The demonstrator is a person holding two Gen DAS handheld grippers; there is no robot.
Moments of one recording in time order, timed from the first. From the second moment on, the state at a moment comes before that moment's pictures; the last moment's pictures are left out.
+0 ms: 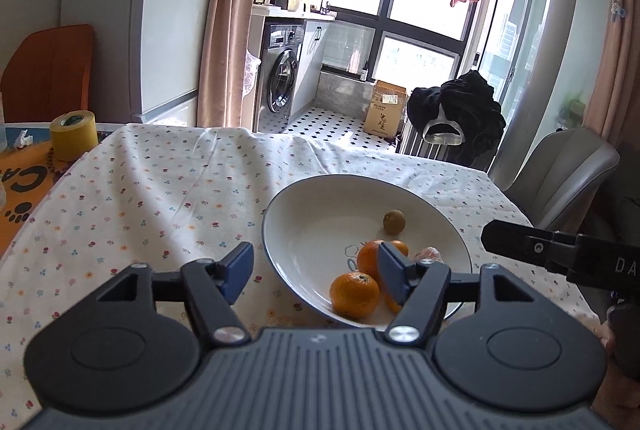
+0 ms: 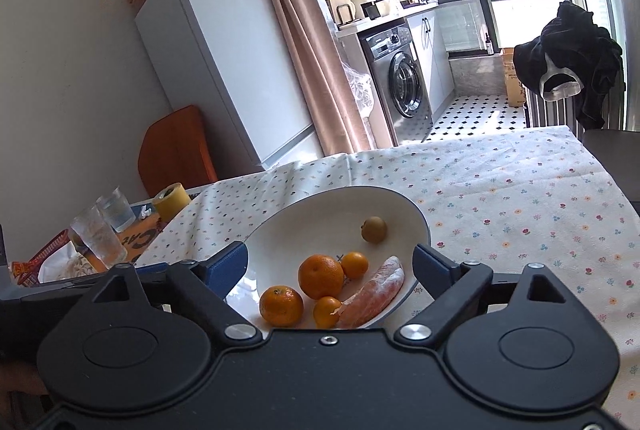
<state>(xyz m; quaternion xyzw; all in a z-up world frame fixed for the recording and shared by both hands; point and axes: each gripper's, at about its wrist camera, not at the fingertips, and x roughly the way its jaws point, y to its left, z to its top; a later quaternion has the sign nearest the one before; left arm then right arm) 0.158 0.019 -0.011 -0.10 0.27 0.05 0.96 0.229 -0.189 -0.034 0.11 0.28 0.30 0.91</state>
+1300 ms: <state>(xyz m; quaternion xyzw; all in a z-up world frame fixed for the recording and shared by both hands) 0.080 0.005 -0.015 -0.11 0.29 0.02 0.95 0.168 -0.223 -0.036 0.08 0.30 0.32 0.90</state>
